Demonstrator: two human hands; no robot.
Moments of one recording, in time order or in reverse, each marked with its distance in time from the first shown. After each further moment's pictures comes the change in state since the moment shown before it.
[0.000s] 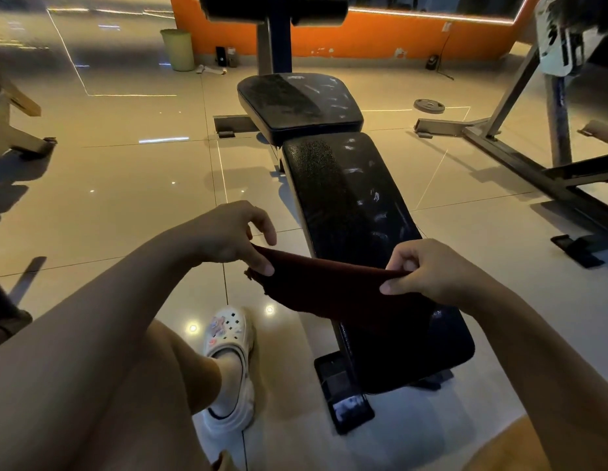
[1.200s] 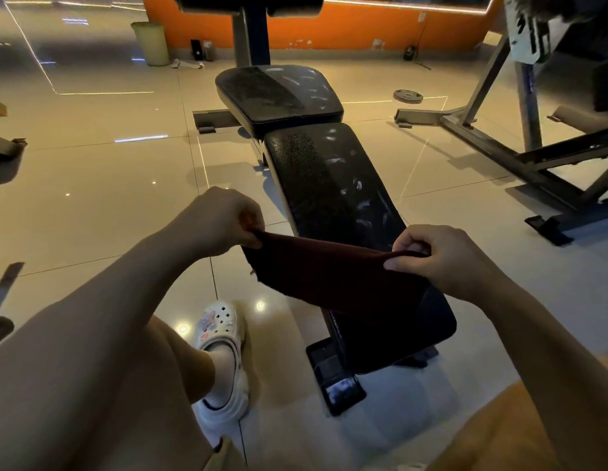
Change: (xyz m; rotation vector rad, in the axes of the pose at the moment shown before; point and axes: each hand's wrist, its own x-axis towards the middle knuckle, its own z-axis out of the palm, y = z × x) left_hand -0.003 0.007 0.006 0.295 0.163 0.128; right_hand -0.033 0.015 -0.002 -0.024 0.272 -0.099
